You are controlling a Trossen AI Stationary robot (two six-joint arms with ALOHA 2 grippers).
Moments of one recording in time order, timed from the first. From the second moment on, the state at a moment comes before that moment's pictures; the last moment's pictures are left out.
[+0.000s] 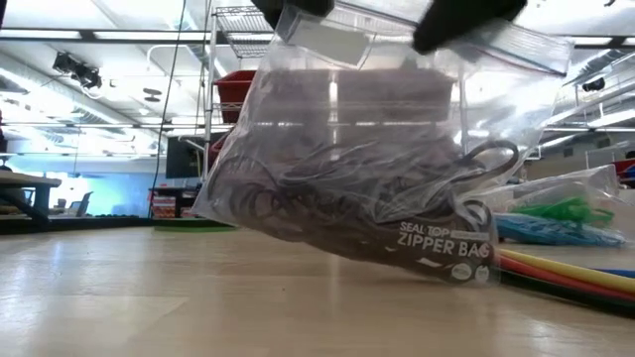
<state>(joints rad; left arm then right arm) -0.35 1.73 1.40 -0.49 0.06 -0.01 0.58 1.69 1.22 -0.39 0.30 0.52</state>
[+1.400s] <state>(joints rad) -0.21 1.72 1.40 -0.24 -0.28 0.38 0.98 1.70 1.20 -0.88 0.59 1.38</state>
